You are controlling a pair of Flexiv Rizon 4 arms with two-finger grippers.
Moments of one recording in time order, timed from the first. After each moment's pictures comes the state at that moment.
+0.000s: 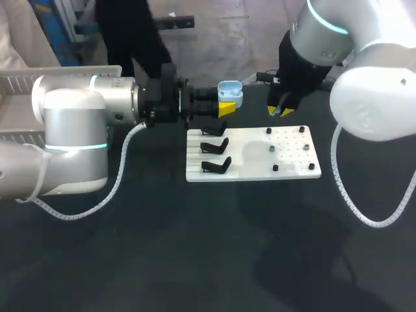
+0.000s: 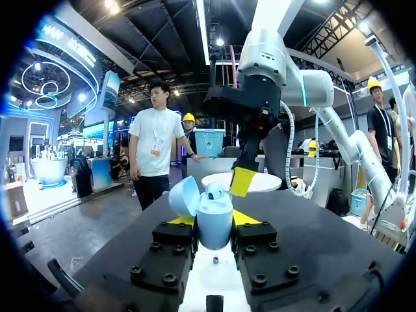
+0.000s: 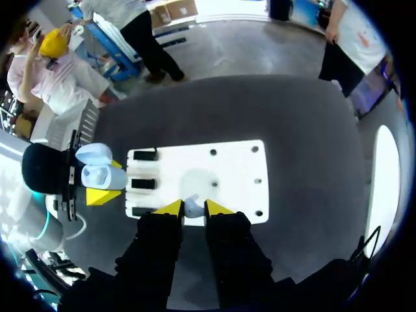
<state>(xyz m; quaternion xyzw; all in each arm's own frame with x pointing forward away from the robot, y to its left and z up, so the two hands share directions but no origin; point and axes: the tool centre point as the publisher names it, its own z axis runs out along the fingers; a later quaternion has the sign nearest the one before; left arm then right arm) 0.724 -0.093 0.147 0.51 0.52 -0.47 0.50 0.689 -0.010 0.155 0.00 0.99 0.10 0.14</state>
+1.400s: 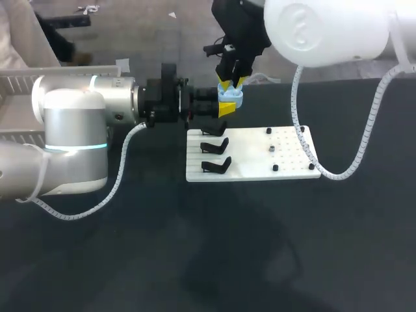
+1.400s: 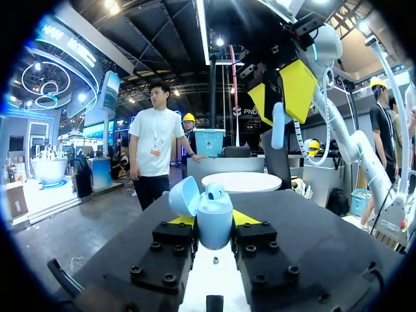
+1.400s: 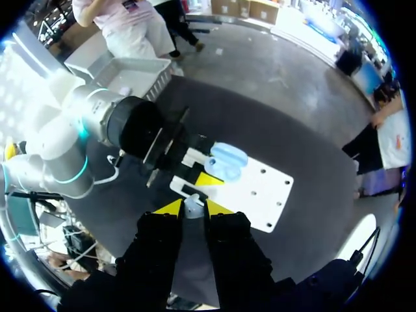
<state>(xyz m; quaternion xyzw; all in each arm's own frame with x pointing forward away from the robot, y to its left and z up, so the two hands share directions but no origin) 0.724 -0.093 0.147 0.51 0.52 -0.47 0.50 0.669 0.082 0.234 -0.23 0.96 0.10 0.11</state>
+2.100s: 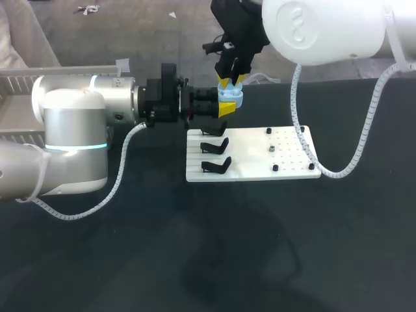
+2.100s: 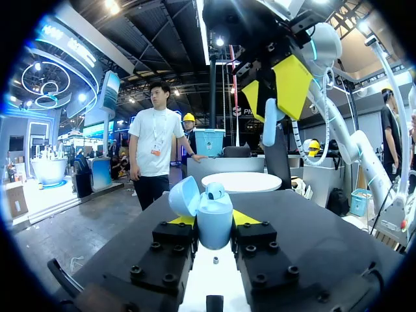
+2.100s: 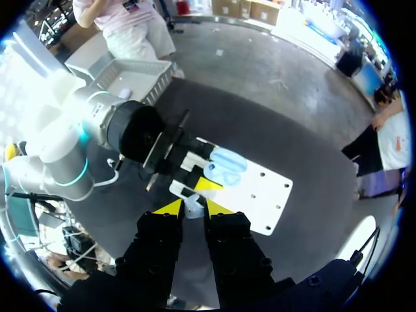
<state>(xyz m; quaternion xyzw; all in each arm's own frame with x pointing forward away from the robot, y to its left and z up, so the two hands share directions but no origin) 0.724 -0.093 0.147 0.51 0.52 -0.47 0.50 0.676 0.084 0.235 -0.23 0.96 0.09 0.12</state>
